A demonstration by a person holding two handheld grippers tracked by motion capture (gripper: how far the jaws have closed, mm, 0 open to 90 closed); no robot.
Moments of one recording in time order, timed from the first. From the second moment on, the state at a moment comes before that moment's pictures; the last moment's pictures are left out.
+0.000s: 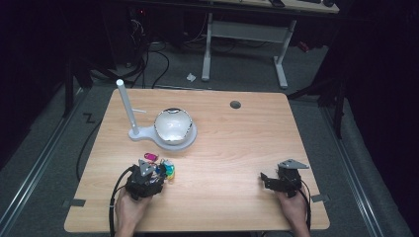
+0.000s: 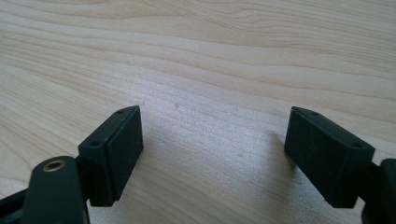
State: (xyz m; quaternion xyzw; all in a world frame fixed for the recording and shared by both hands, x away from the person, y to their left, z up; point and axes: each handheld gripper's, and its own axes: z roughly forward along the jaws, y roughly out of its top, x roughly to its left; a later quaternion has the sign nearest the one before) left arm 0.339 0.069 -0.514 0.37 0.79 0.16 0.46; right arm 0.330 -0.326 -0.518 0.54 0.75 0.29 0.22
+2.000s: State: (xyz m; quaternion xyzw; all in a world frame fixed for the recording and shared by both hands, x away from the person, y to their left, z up) left arm 0.333 0.107 -0.403 0.32 0.74 0.12 0.59; right arm 0.330 -0.326 -0.518 0.54 0.76 0.29 0.22
